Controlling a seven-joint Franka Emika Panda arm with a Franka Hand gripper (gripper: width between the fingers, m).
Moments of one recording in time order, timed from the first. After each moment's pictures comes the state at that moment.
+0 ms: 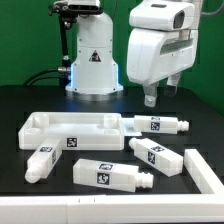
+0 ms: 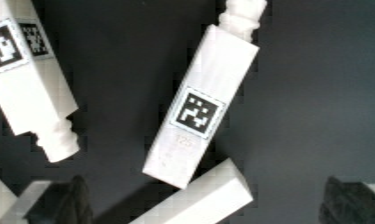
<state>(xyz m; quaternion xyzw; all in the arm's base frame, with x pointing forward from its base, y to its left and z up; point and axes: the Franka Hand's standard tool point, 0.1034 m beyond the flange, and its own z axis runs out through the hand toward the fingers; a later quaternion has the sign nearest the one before) 0.513 0.093 0.119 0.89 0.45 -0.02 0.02</state>
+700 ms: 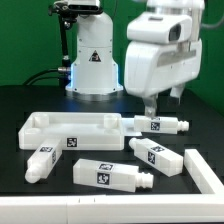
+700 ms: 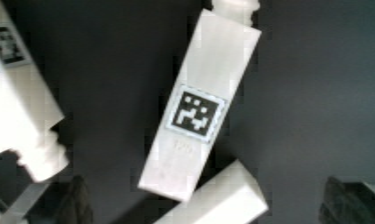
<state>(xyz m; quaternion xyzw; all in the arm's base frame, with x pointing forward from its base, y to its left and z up) 0.514 0.097 0.087 0.91 0.41 -0.01 0.01</state>
